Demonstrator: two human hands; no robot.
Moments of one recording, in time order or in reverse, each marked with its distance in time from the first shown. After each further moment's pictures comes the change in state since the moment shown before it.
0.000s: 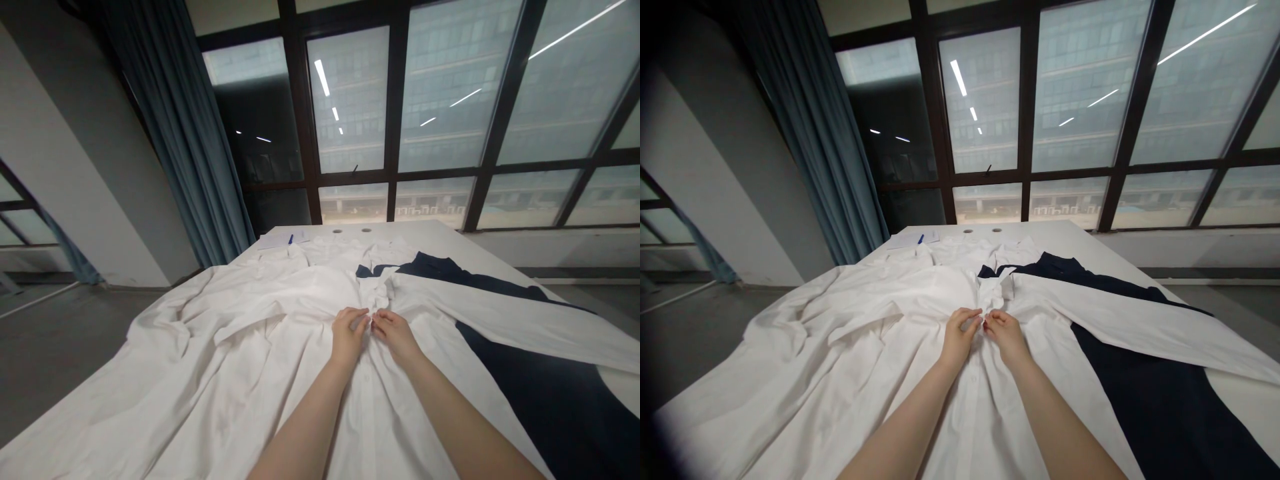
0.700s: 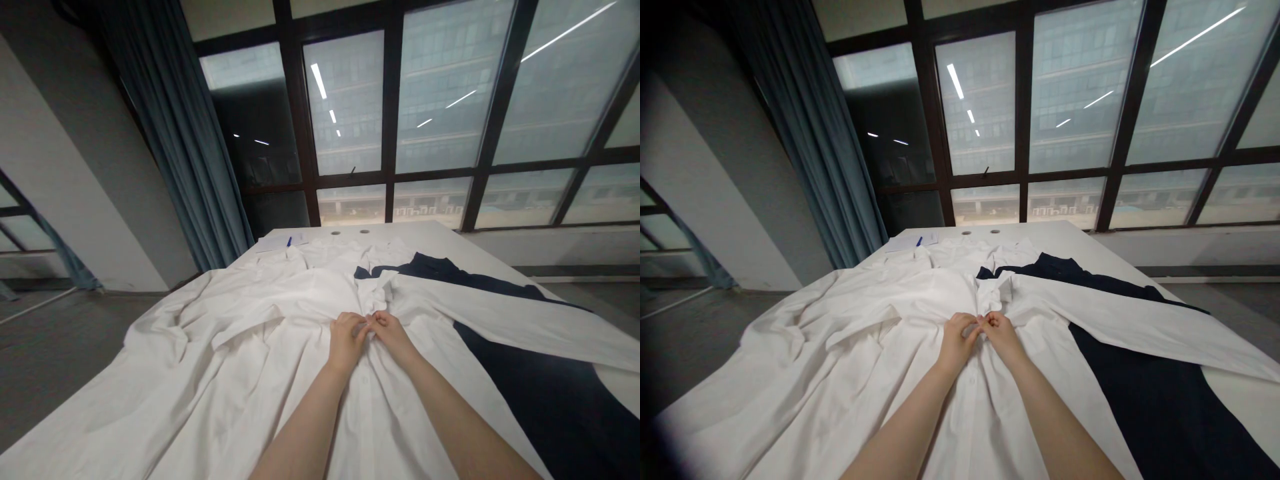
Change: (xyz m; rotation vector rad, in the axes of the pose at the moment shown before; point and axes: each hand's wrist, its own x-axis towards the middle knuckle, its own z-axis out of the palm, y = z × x) left_hand -0.004 0.008 -0.007 0.192 -0.135 0.039; right_hand 0.010 0.003 -0.003 -0.468 -0.083 -0.203
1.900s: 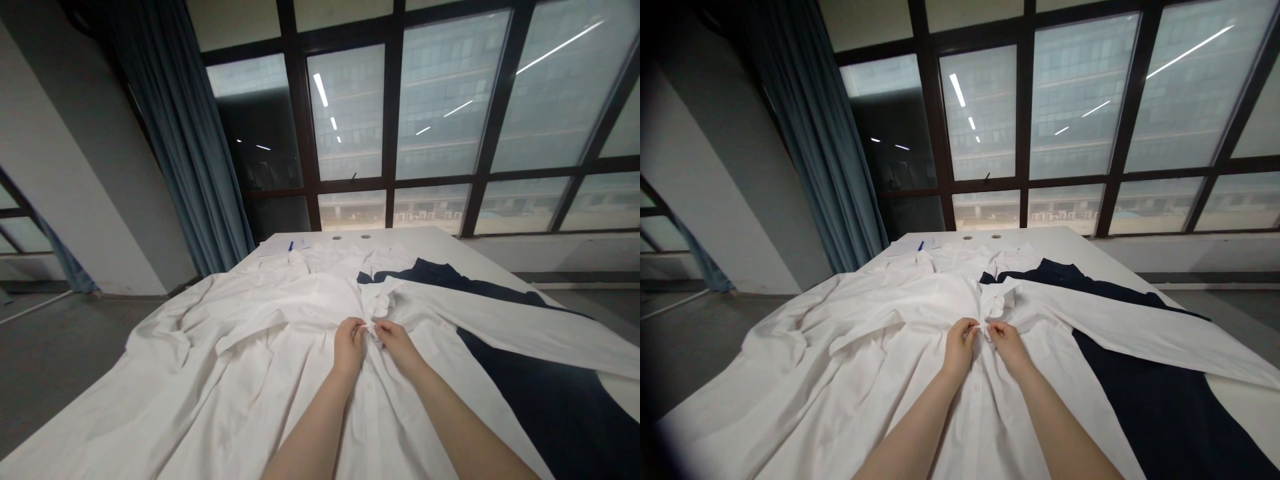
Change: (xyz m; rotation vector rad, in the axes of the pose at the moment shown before) left_hand 0.000 -0.016 0.010 -0.208 0.107 -0.093; right_hand -0.003 0.008 -0.003 0.010 0.017 -0.035
